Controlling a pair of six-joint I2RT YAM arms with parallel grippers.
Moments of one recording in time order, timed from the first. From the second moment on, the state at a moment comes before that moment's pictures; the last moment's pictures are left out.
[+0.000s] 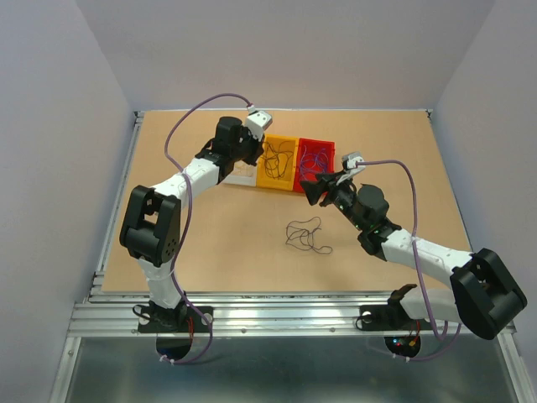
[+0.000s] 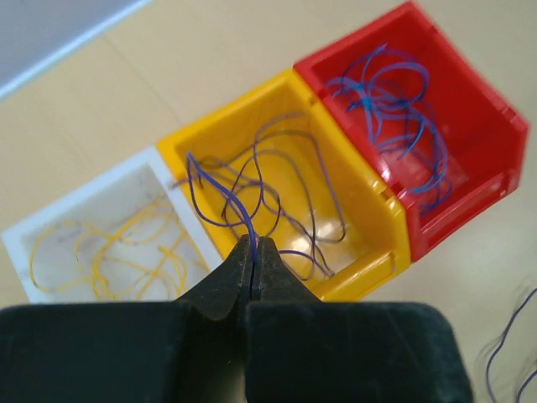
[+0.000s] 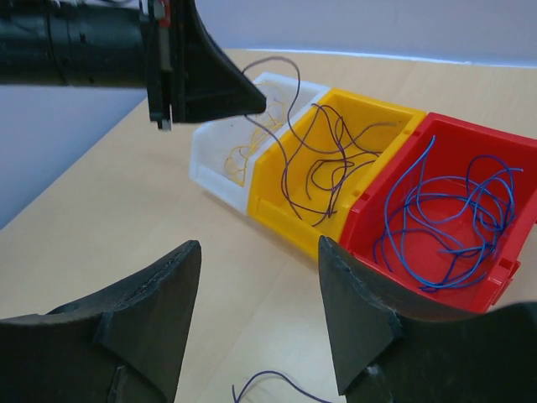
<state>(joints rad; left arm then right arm) -0.41 1.80 1.35 0.03 0.30 0.13 0.60 1.23 0.53 0.74 0.01 0.30</state>
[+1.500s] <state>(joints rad) -0.55 1.93 1.57 -0.31 0.06 0.25 0.60 1.11 0.61 0.10 0.05 0.34</state>
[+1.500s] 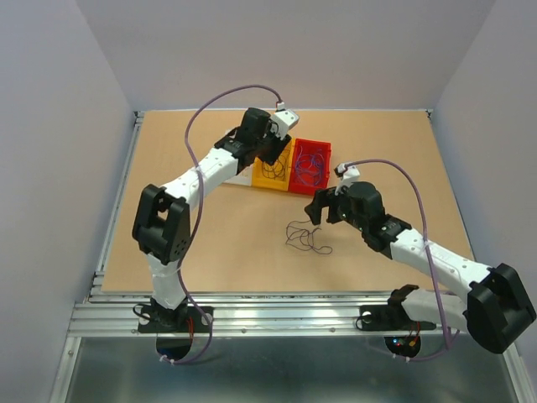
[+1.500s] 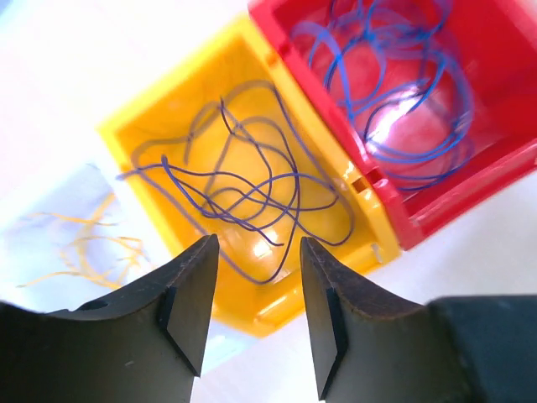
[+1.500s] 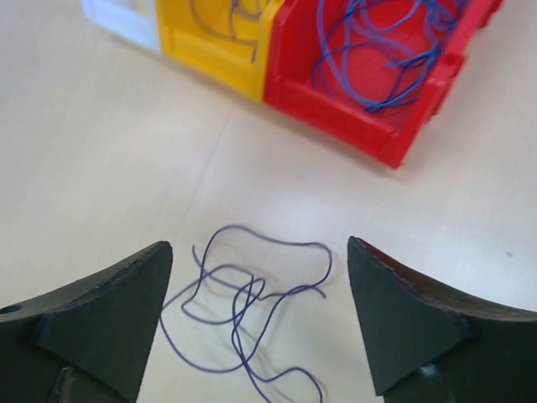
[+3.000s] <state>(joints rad) -0.38 1.30 1.05 -0.04 0.11 0.18 0.78 1.51 0.96 0.05 -0.13 0.09</state>
